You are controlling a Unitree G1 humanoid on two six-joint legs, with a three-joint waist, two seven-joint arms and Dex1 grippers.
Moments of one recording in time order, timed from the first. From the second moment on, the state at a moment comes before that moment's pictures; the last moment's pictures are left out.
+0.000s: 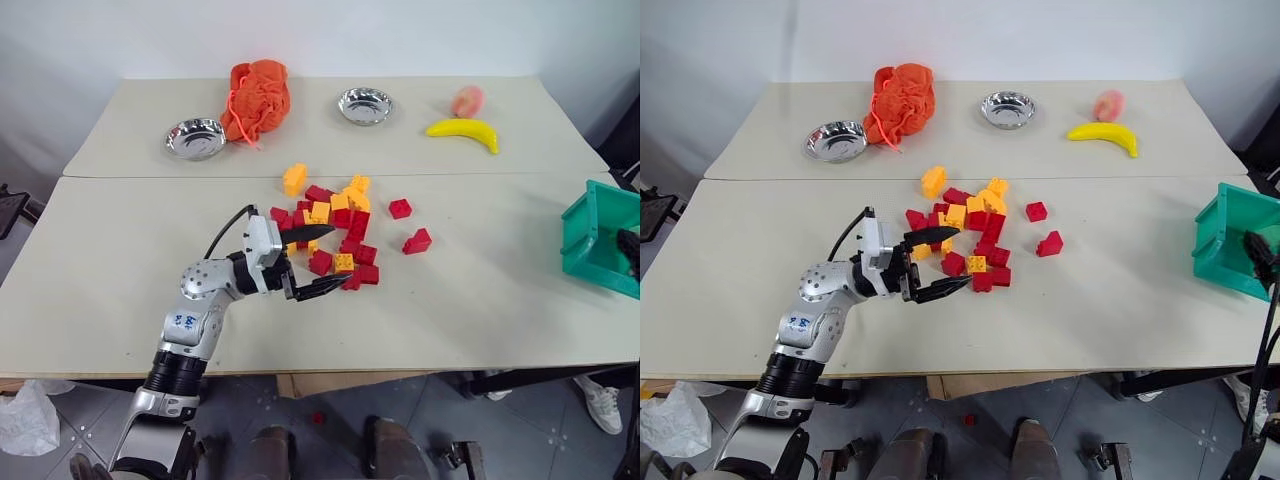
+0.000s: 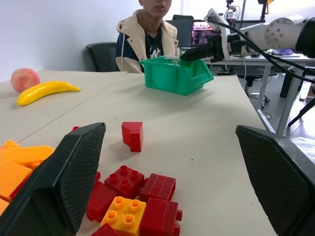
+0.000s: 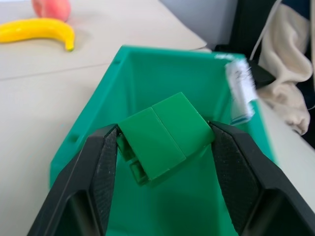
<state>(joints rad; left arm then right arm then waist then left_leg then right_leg) -0.49 0.31 -0.07 0.08 -0.40 0.05 -1.00 -0.36 -0.81 -0.66 0.49 0.42 0.35 0.48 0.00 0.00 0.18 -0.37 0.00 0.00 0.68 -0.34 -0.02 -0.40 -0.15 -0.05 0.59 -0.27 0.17</state>
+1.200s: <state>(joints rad) -0.45 0.38 -0.04 0.04 -0.40 0.06 -1.00 -0.33 -0.77 -0.58 0.33 0.54 0.05 0.73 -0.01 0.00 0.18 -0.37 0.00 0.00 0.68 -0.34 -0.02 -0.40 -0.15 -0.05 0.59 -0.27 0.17</state>
